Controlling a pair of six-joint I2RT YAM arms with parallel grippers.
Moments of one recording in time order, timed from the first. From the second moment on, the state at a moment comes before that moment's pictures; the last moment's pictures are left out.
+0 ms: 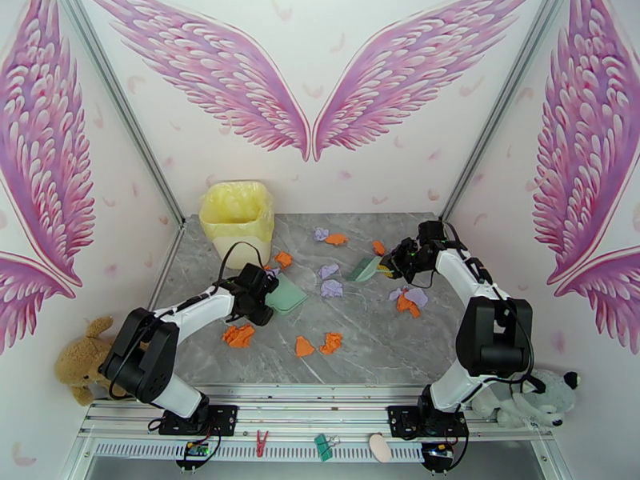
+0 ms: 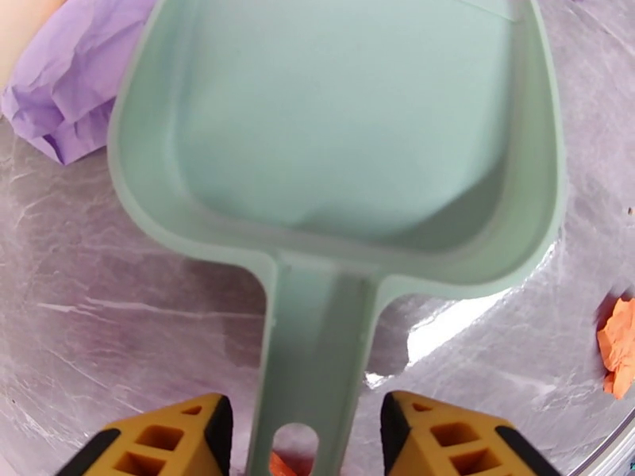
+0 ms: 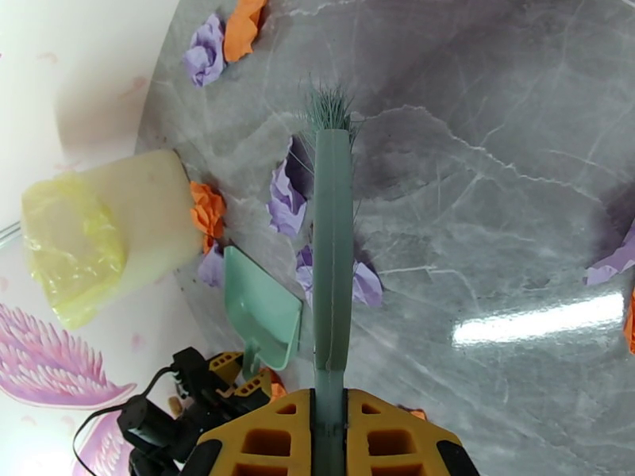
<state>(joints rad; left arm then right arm) -0.43 1.57 0.90 -0.57 0.01 0.14 -0.08 1.69 1.32 -0.77 -0.69 0.68</state>
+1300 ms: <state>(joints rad) -0.42 1.58 0.90 -0.58 0.01 0.15 -0.08 1.69 1.29 -0.77 -0.69 0.68</state>
